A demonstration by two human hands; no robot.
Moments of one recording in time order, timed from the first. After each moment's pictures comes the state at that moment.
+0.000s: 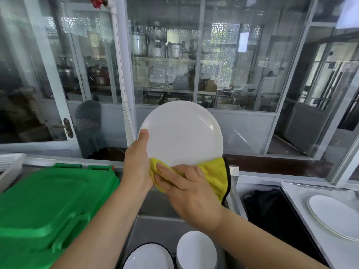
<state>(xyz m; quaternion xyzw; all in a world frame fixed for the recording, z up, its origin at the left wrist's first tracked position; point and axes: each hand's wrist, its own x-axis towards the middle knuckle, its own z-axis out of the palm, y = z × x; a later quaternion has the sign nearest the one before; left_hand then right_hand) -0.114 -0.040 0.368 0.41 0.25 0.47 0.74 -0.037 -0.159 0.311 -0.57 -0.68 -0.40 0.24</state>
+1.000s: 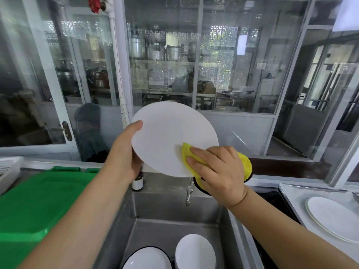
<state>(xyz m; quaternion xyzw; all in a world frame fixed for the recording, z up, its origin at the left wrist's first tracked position) -0.134 -0.037 0.405 0.45 0.23 0.43 0.75 0.021 -0.183 0.356 -0.46 -0.60 -0.58 0.29</state>
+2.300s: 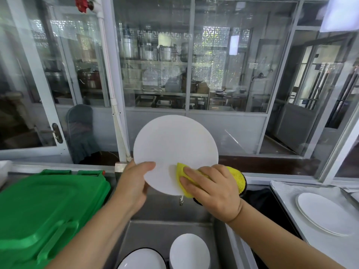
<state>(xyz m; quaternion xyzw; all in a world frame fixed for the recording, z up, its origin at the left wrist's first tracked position) -0.119 -0.069 0.347 0.49 0.23 0.39 0.75 0.031 -0.206 0.317 -0.46 -0.64 -0.57 0.22</state>
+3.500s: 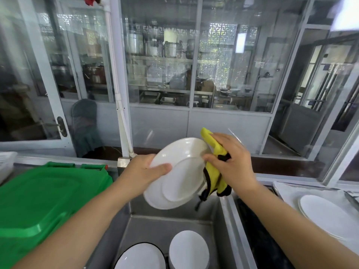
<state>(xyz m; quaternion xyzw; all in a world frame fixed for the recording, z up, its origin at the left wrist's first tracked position) -0.134 -0.051 0.349 0.79 0.17 0.29 0.51 0.056 -0.210 0.357 -0.66 -0.53 -0.20 0.49</state>
